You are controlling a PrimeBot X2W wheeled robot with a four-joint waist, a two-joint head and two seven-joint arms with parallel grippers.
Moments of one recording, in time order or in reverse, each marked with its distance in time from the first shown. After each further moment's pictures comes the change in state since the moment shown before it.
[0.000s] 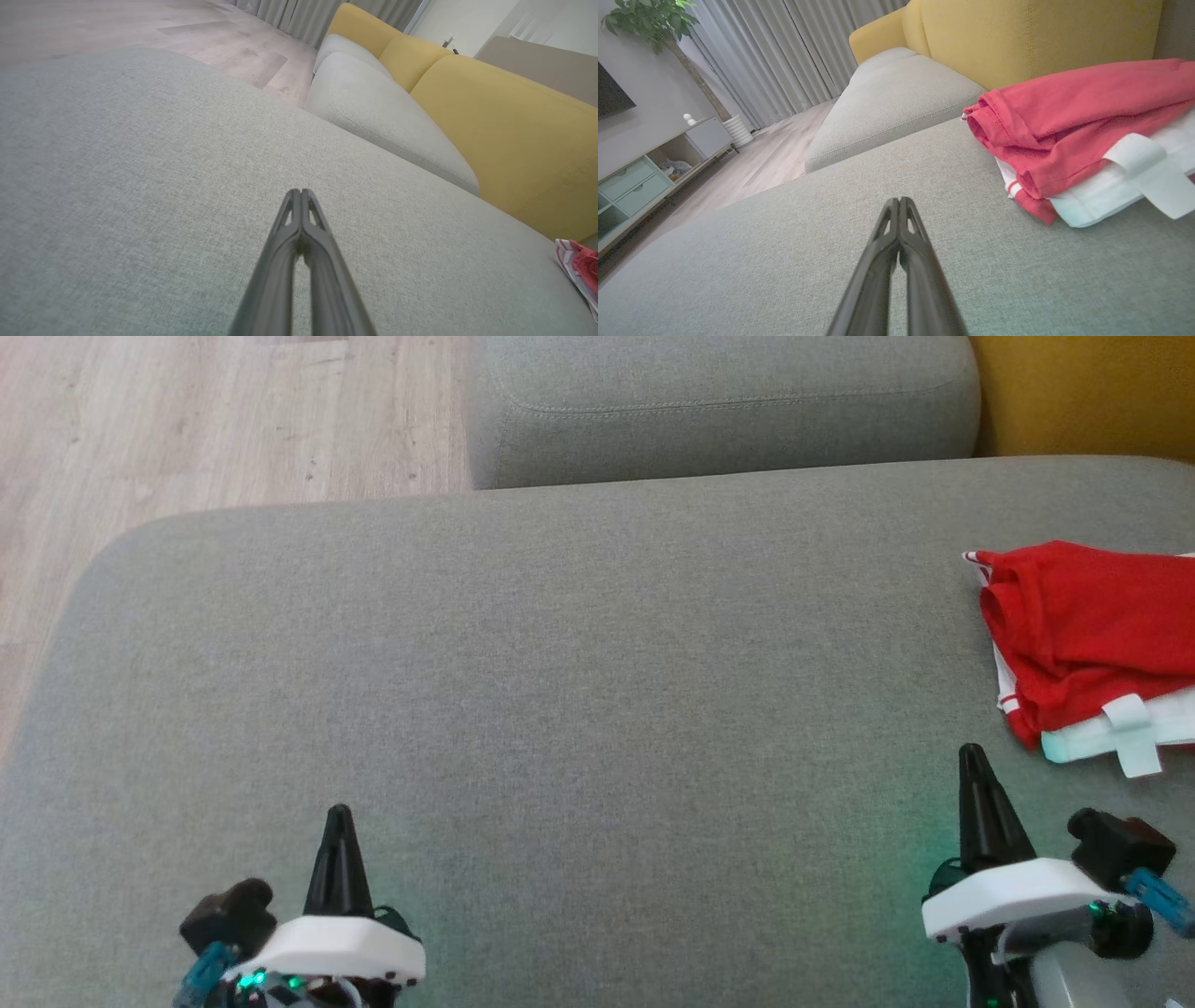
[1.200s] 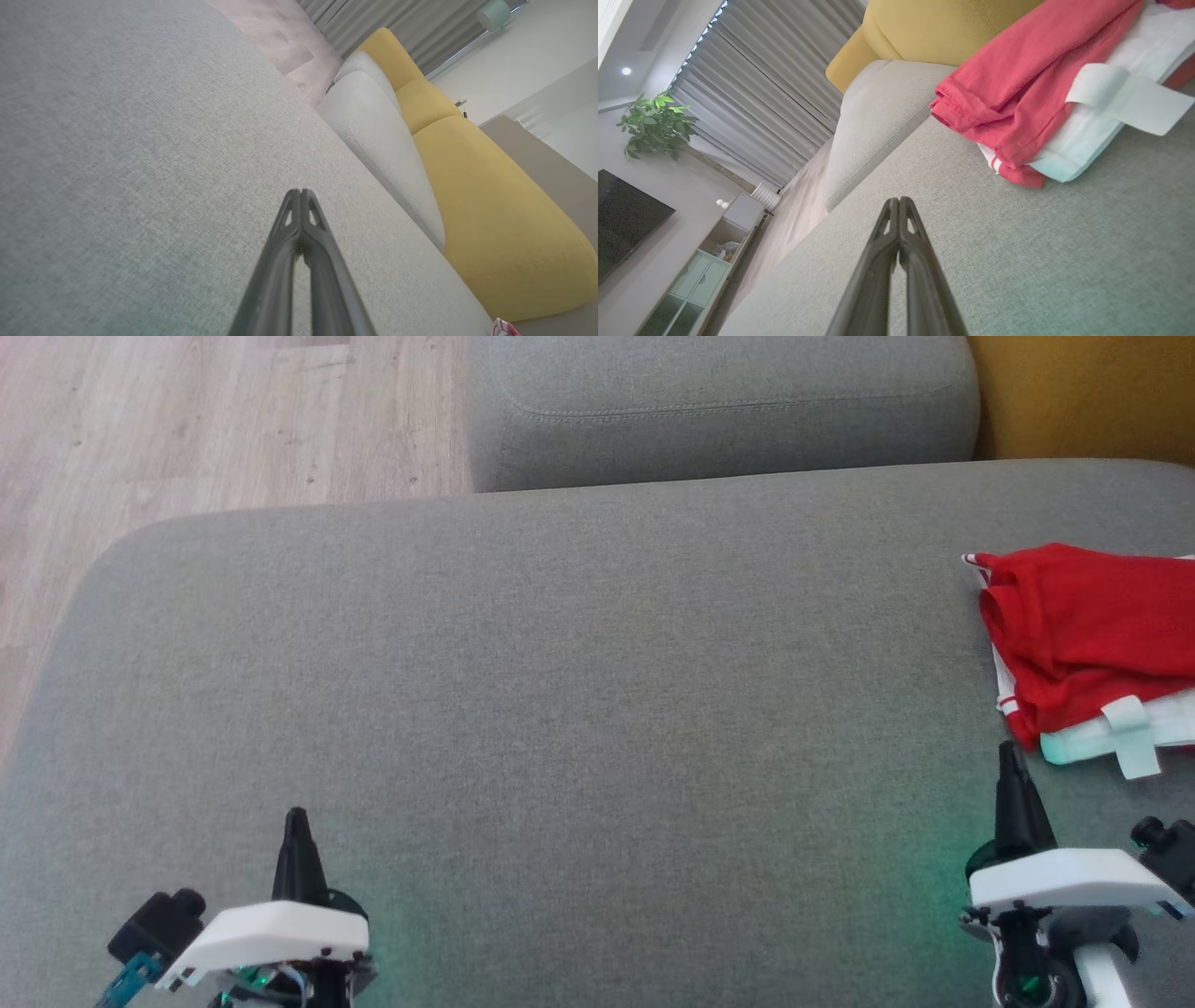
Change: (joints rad) left arm 0.000 0.000 0.091 -0.038 -0.324 -0.048 0.098; right arm 0.000 0.000 -0.038 -0.035 0.406 0.000 0.099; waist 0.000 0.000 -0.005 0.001
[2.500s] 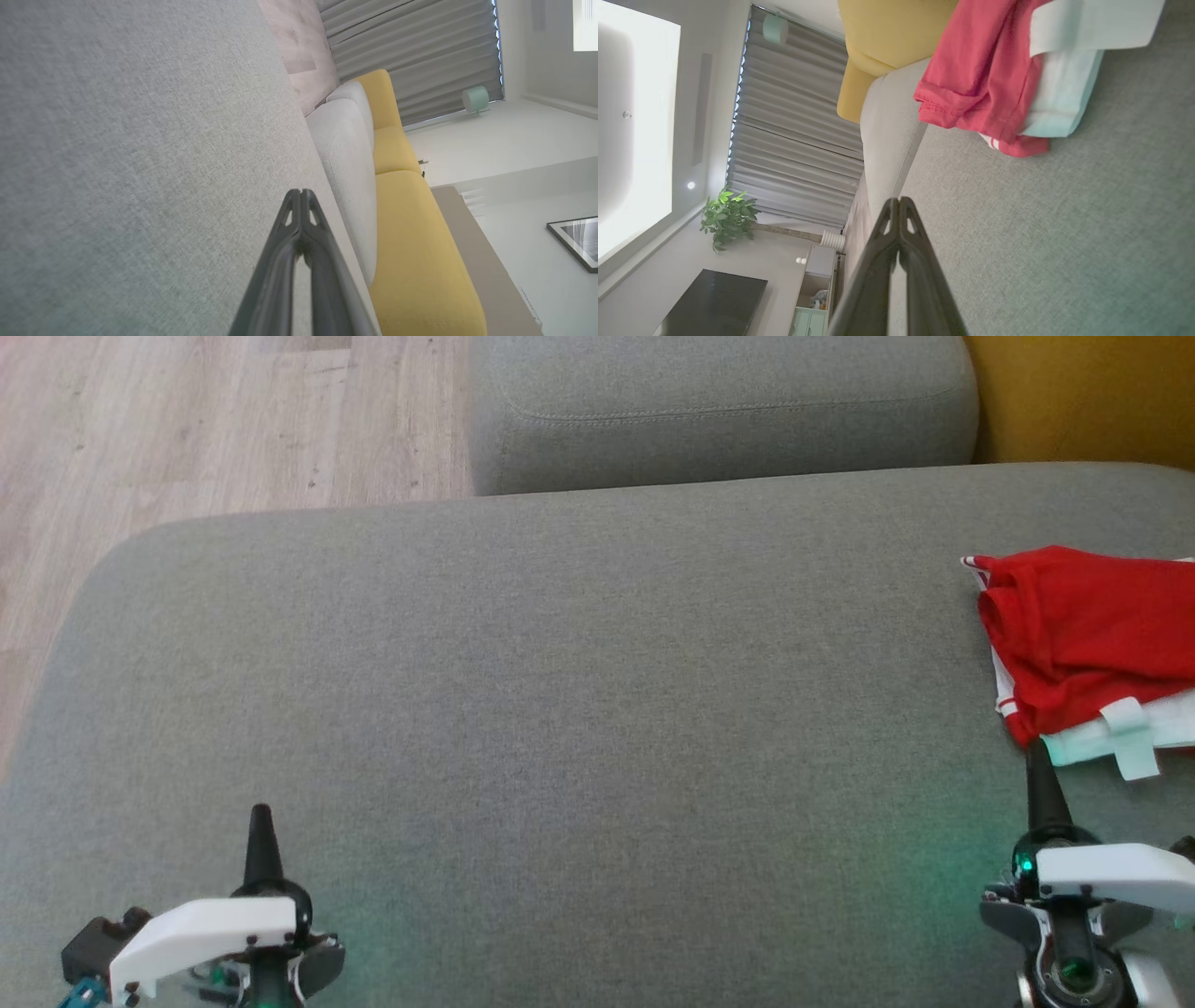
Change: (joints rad) left arm 0.000 0.000 0.096 -0.050 -0.371 -0.054 0.113; right arm -0.001 0.000 -0.047 -0.043 0.468 0.000 0.113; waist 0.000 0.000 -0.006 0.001
